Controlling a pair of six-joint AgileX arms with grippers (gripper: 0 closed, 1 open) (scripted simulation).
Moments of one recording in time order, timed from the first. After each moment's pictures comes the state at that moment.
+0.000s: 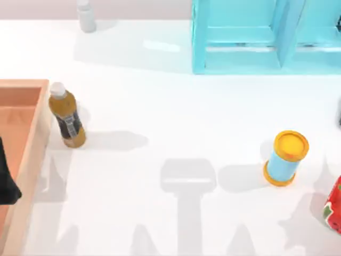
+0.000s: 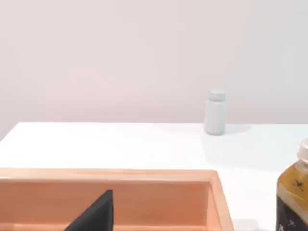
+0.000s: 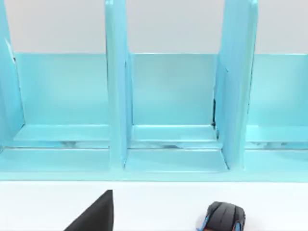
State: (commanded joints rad) left arm 0.00 0.00 0.00 0.00 0.00 0.00; right arm 0.00 0.00 0.00 0.00 0.00 0.00
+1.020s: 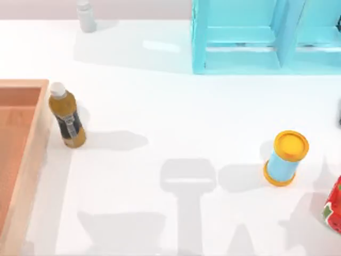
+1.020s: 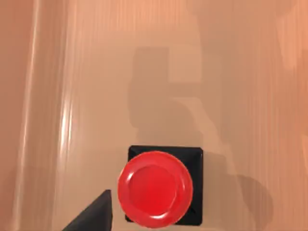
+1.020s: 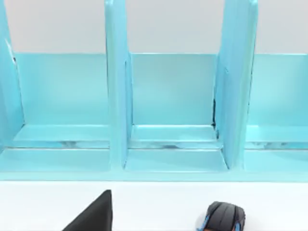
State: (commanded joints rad) left arm 0.21 1.03 0.85 -0.82 0.00 0.22; right arm 0.00 0.00 0.00 0.00 0.00 0.00
